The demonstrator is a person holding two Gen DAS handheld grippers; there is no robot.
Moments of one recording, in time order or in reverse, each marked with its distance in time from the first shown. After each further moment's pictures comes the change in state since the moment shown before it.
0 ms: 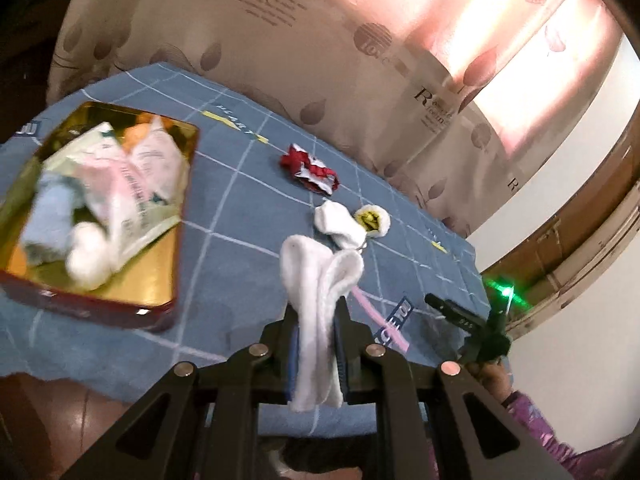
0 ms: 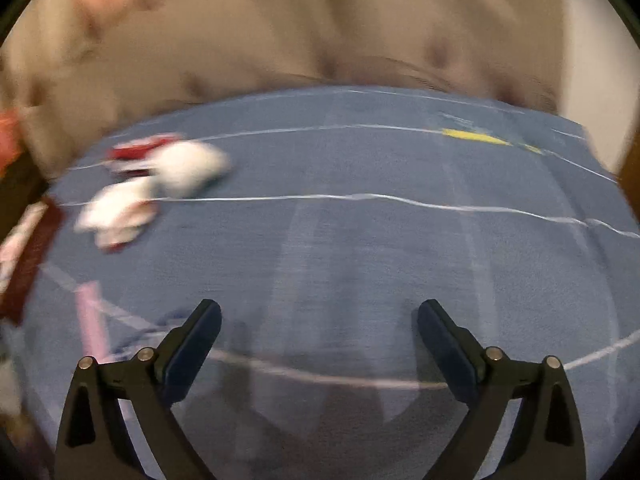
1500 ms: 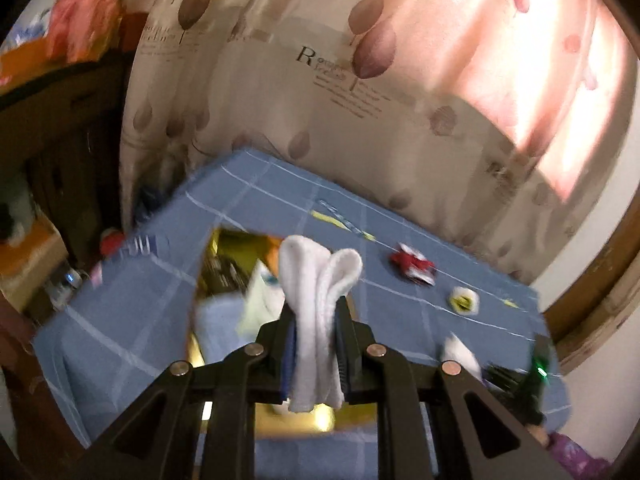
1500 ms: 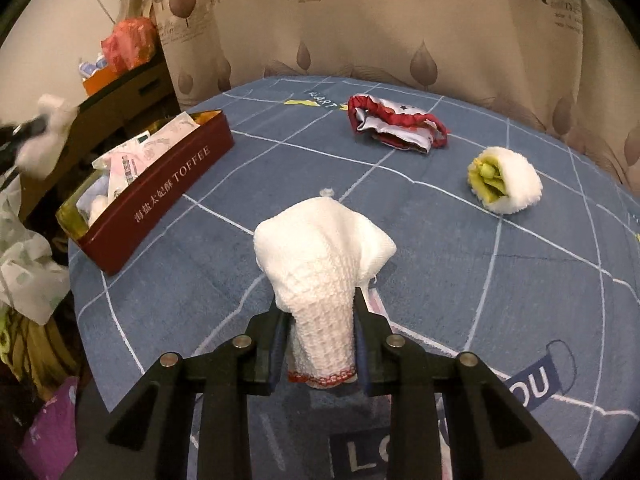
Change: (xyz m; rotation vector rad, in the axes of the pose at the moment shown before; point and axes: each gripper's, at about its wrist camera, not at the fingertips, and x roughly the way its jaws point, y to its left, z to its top) left arm -0.074 0.101 0.107 0.059 -0.166 0.241; right arm 0.019 0.199 -0.021 -0.346 0.024 0.302
